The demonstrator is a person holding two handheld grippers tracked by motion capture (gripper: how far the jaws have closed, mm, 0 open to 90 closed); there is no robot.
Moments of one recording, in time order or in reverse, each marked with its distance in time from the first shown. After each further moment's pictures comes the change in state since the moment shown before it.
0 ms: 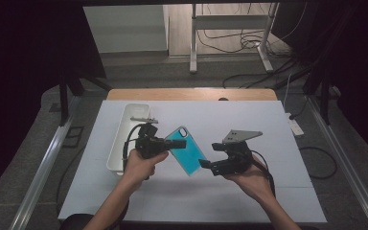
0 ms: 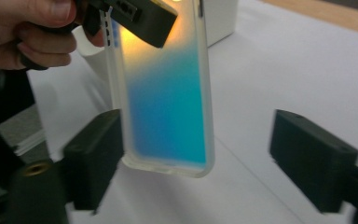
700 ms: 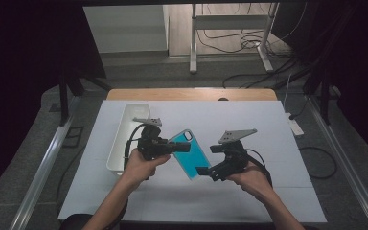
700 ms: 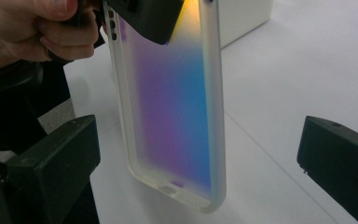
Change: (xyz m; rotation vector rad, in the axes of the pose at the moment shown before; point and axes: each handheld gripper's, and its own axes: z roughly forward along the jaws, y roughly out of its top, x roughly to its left) left arm -0.014 0.004 0.005 0.049 -0.077 0.129; right arm -0.001 -0.001 0.011 0.040 0.130 0.029
